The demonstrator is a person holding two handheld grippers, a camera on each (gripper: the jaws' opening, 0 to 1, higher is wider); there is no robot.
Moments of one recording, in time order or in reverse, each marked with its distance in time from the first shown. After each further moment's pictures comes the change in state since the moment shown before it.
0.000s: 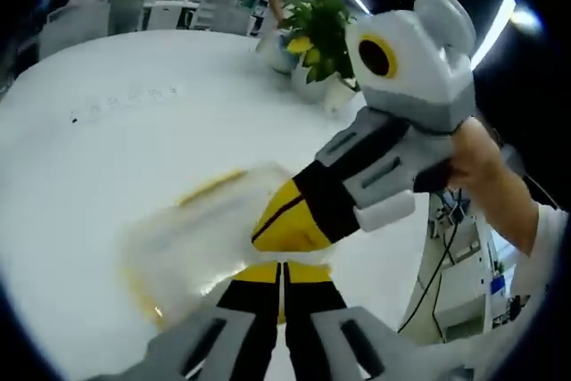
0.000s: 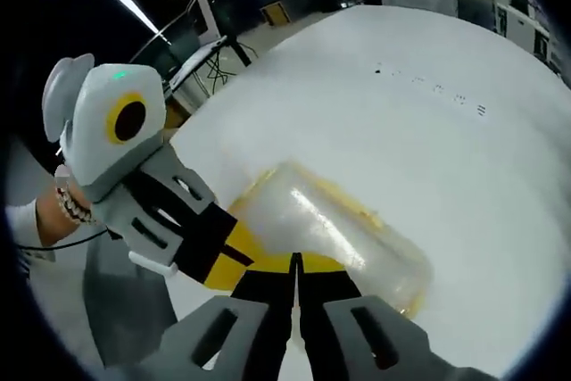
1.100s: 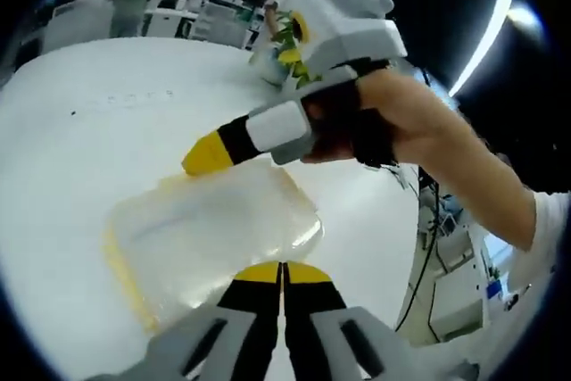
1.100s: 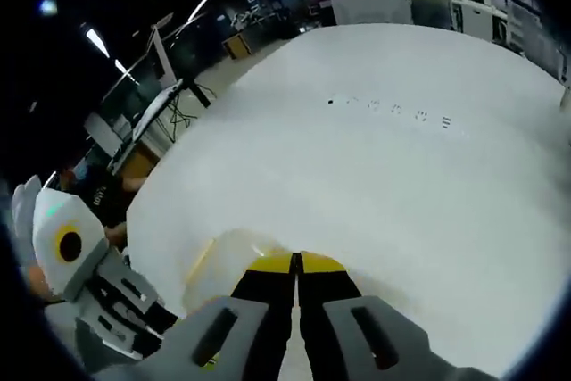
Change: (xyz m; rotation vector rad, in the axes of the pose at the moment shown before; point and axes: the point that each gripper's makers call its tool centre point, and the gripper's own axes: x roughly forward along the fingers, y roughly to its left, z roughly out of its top) left arm -0.003 -0.009 -0.009 0.021 -0.080 -0.032; right arm 0.016 -0.055 0.047 0.168 -0.181 -0.174
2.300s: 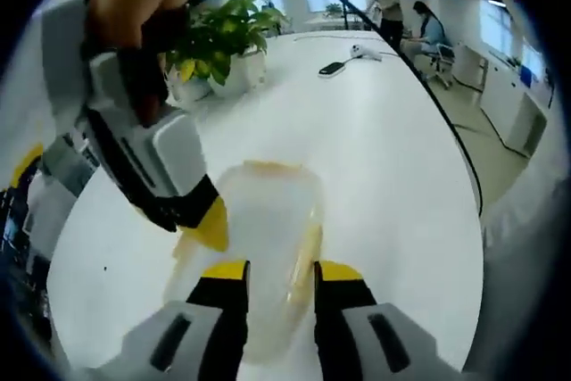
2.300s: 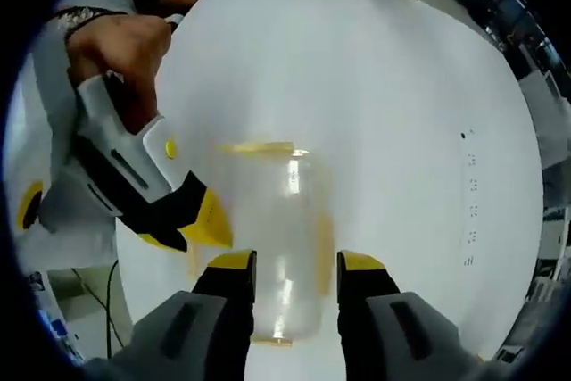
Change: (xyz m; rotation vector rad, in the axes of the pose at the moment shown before) left arm -0.005 0.004 -0.005 0.819 0.124 0.142; right arm -0.006 0.032 -0.025 -1.039 0.665 0.141
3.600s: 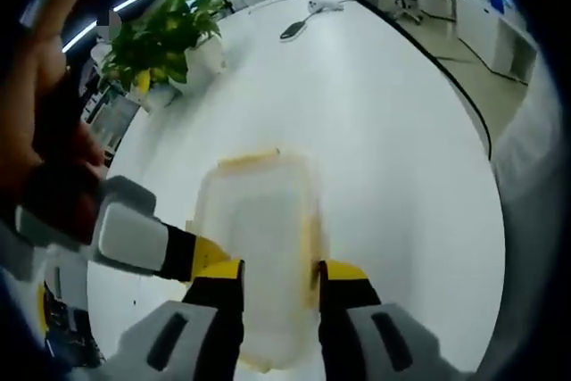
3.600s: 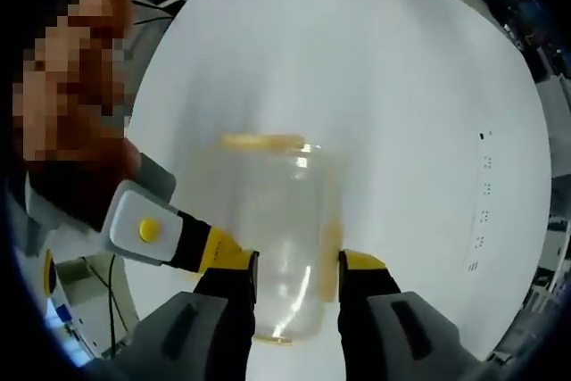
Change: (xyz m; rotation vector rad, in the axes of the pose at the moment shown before) left arm 0.012 -0.002 0.001 0.286 0.153 0.009; right arm 0.003 0.011 -0.003 -0.020 0.081 0.029
